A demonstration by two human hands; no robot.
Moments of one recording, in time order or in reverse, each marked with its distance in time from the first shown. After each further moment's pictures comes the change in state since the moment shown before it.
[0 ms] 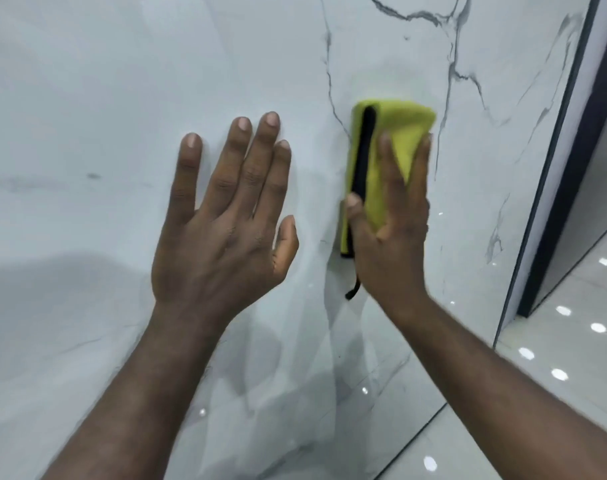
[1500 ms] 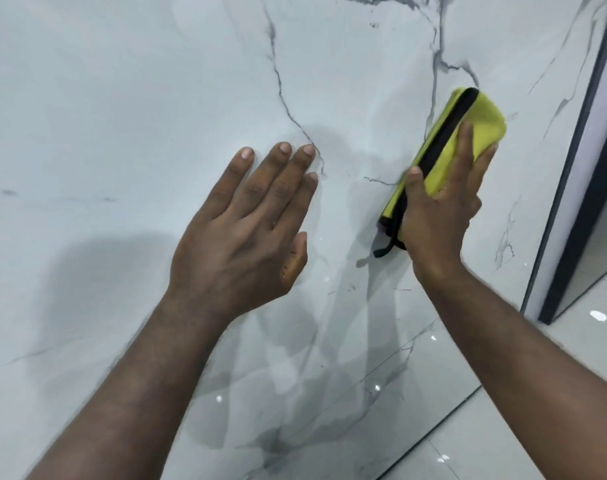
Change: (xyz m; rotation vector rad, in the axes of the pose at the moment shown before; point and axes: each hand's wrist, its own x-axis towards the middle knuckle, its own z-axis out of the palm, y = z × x) left_hand 0.027 0.047 0.020 -0.127 -0.035 0.158; right_hand 0.059 0.065 -0.029 0.091 0.074 0.423
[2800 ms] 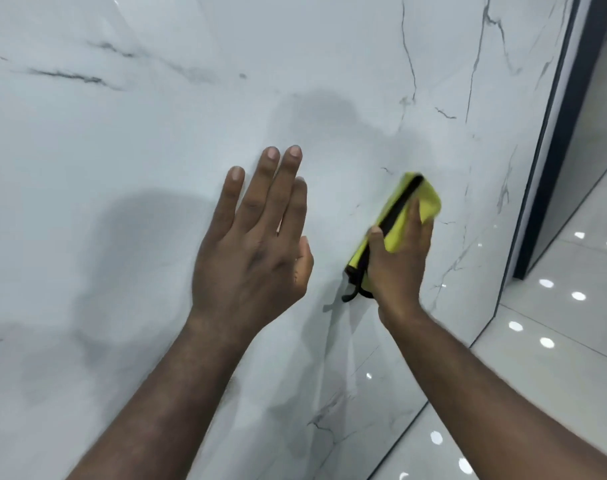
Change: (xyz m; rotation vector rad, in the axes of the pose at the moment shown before) left_hand -0.165 -0.067 -0.054 -0.082 0.006 -0.109; right_hand -0.240 -0.023 0.077 -0.003 -0.031 0.187
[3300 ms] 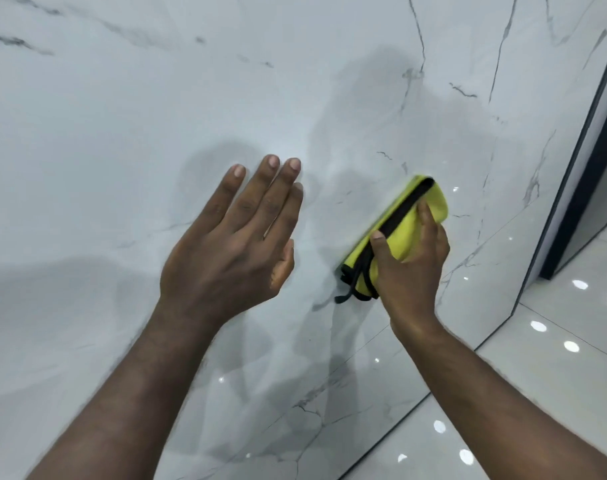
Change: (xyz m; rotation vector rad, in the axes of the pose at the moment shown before) left_hand -0.009 0.005 0.013 0.153 -0.024 0.188; right_hand 0.011 0.036 -0.029 0.088 -0.070 0.106
